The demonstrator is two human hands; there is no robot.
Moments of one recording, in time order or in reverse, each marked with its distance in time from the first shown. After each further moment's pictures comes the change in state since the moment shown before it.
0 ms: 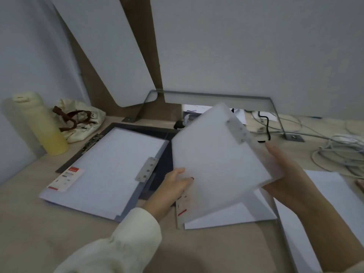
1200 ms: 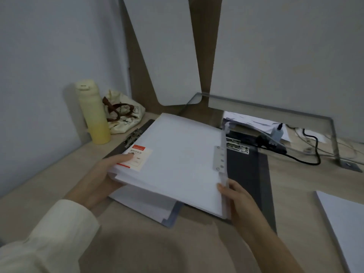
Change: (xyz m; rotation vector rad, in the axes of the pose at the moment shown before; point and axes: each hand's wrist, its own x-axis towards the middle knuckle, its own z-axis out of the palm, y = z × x) left_hand -0.051 -0.012 -0.215 -0.521 0.325 -0.021; right_hand 0.065 0.104 0.143 -0.050 0.198 0.260
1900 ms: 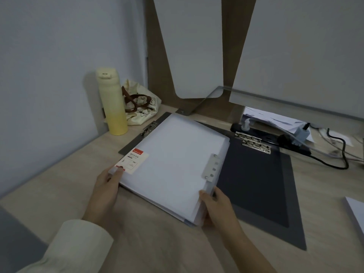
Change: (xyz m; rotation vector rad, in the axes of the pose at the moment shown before) left_hand 0.029 -0.071 -0.073 0.203 0.413 0.144; right_hand 0.014 0.050 0.076 -0.404 0.040 0.005
